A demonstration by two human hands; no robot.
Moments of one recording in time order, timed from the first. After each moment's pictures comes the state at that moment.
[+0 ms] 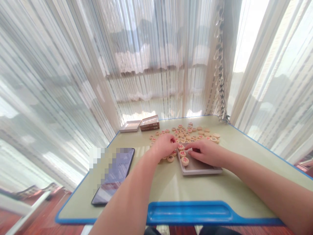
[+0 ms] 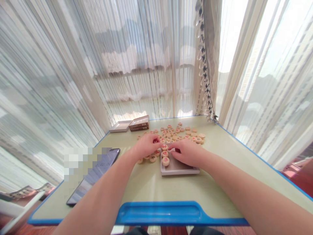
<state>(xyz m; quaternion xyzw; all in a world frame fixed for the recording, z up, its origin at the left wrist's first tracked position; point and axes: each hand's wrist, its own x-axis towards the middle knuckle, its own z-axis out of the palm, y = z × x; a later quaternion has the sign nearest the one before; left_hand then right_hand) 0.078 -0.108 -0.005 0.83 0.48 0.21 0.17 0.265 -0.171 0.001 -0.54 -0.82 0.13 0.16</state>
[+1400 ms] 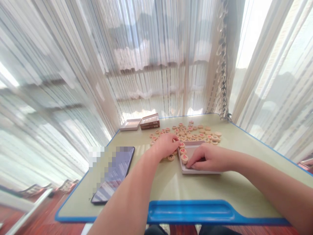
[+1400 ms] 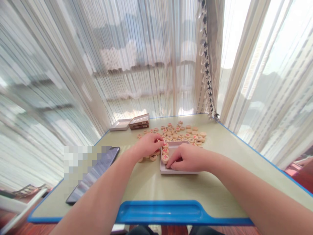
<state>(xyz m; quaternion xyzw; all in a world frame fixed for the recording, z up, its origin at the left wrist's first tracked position) 0.081 -0.115 0.000 0.85 0.48 0.16 0.17 0.263 -0.185 0.014 -0.43 -0.85 0.28 0.10</state>
